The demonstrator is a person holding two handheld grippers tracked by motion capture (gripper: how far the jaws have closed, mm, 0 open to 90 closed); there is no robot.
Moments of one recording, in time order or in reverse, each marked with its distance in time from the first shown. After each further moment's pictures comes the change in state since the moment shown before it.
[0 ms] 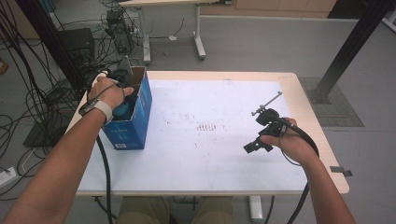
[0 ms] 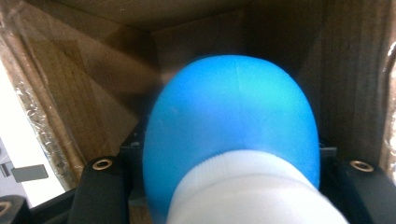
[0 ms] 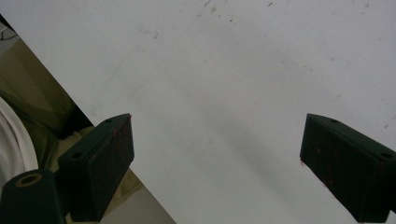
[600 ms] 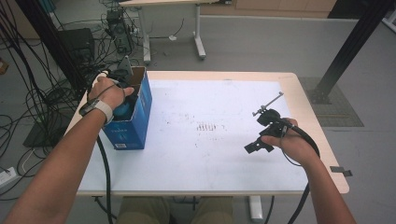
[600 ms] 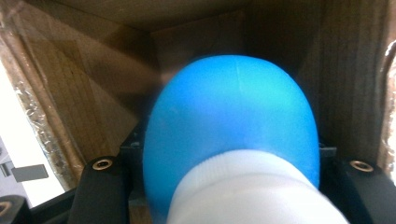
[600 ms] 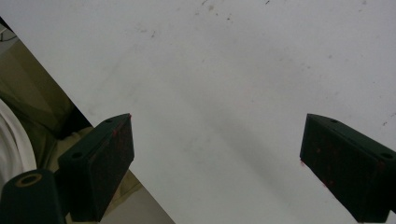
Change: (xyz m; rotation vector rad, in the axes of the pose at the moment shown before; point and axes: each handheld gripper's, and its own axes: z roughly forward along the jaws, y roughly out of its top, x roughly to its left) left arm -0.001 0.000 0.000 -0.001 0.002 -0.001; right arm -0.002 -0.004 0.000 -0.005 0.000 0.009
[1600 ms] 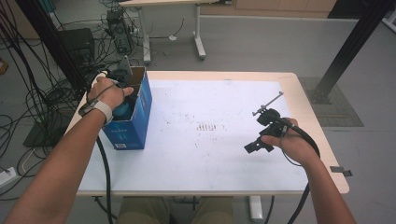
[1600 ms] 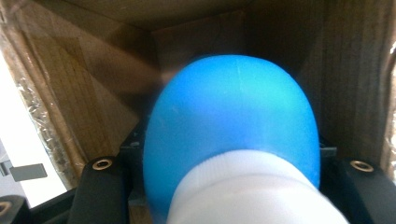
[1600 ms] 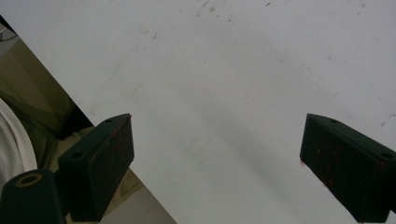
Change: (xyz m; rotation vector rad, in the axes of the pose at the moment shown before) left arm 0.002 -0.001 0.000 -0.004 -0.005 -0.007; right arm 0.003 0.000 -0.003 -0.002 -0.003 -0.002
